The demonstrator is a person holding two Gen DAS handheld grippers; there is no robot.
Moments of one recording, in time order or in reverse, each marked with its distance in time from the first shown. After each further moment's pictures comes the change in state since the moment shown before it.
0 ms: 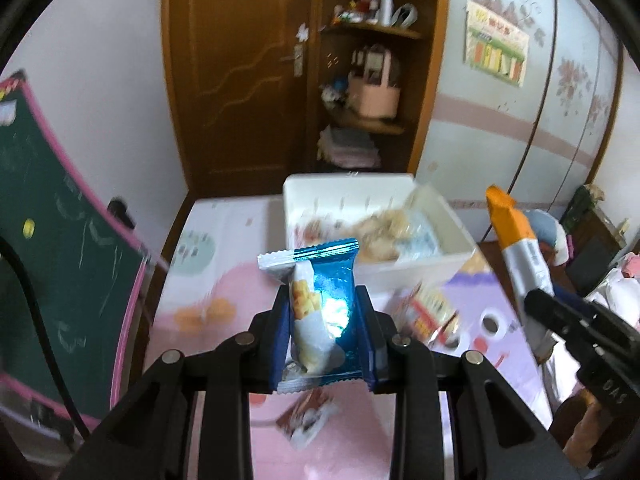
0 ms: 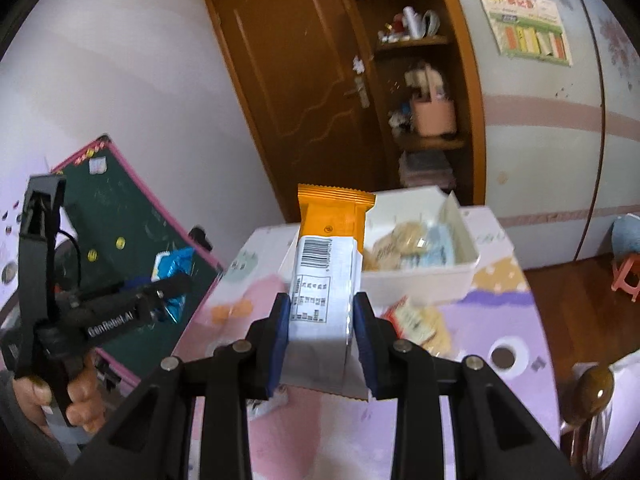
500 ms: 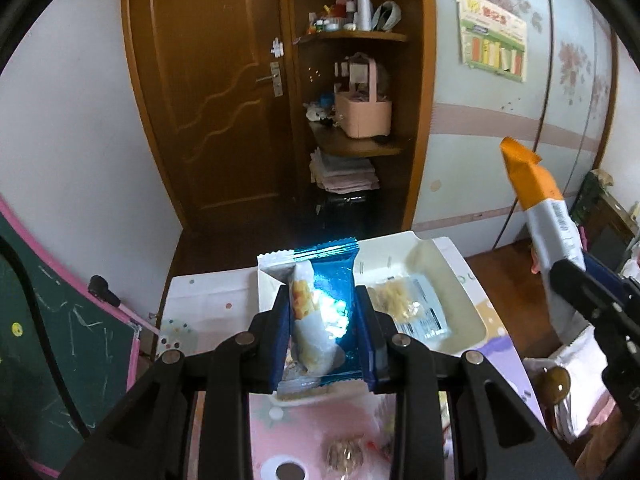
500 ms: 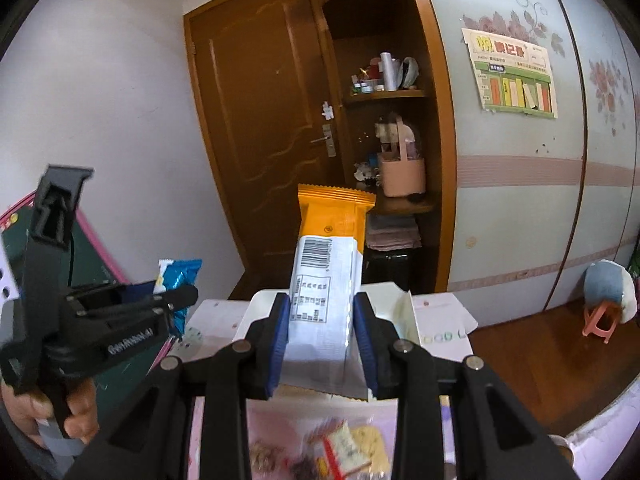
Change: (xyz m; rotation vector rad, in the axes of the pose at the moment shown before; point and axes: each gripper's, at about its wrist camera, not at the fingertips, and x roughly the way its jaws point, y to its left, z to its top) left arm 0.099 -0.046 0.133 0.089 0.001 0.046; right arm 0.061 -0.039 0.121 -0.032 -0.113 -0.134
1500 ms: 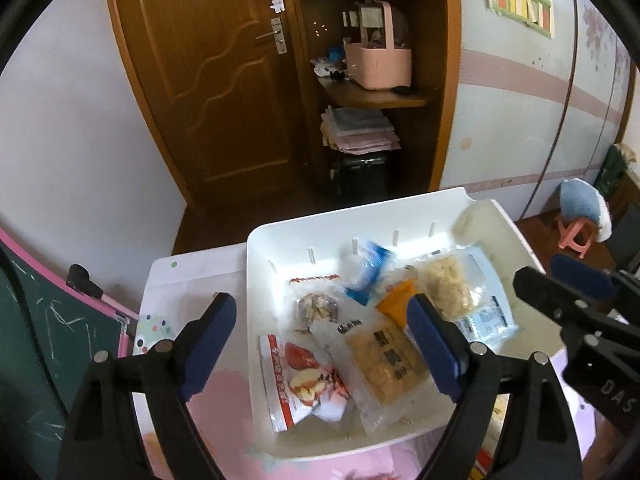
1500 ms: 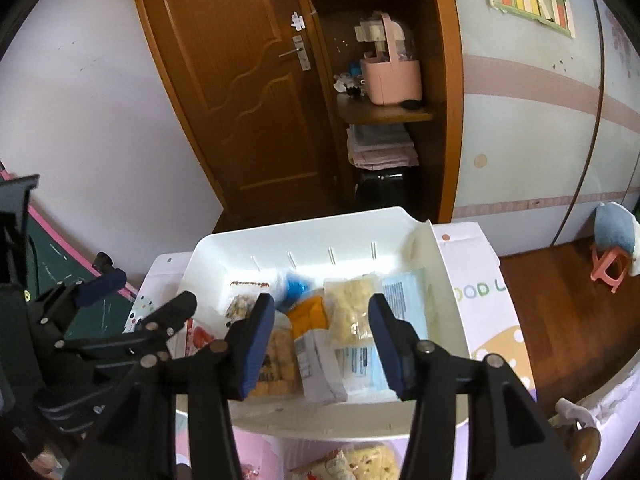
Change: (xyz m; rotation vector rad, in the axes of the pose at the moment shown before) left arm 0.130 0.005 -0.028 0.030 0.108 0.049; right arm 0.143 -0.017 -0.044 0.073 0.297 -0.037
